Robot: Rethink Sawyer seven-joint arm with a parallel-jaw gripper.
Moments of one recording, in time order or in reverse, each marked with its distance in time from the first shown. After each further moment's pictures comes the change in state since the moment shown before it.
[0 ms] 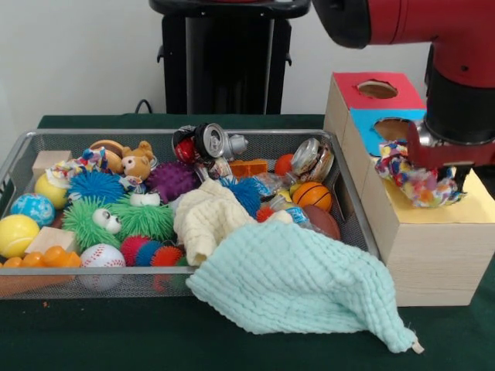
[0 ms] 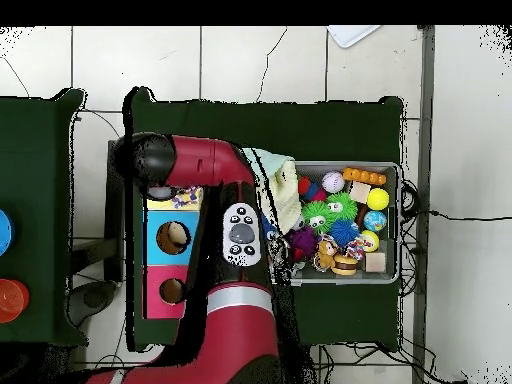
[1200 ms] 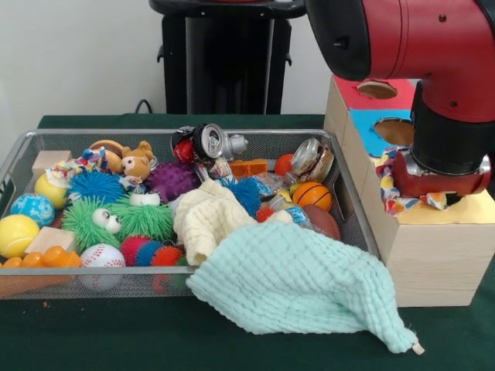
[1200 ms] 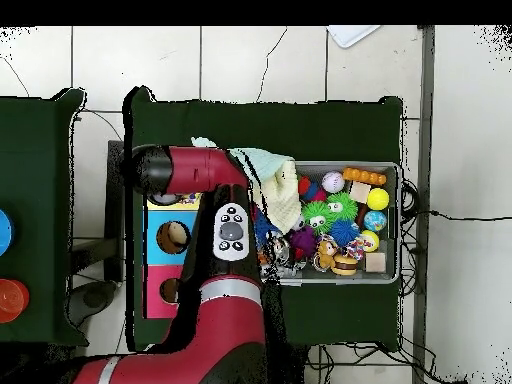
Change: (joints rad) arm 0.032 0.058 -0.036 -0.016 -0.048 -0.071 0.000
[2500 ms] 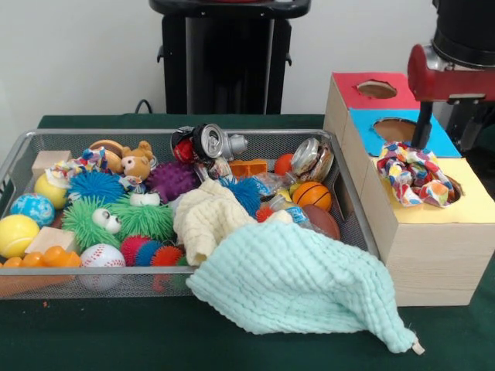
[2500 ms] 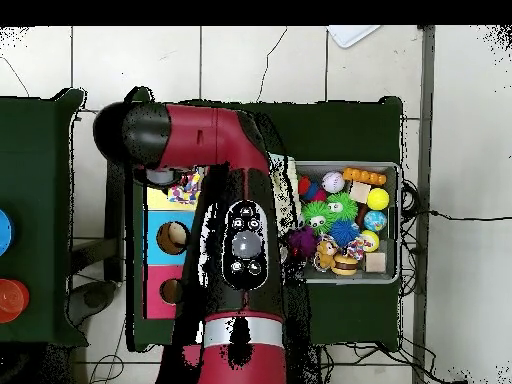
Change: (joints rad) arm -0.038 -0.168 -0.021 -0.088 -0.009 0.323 0.000
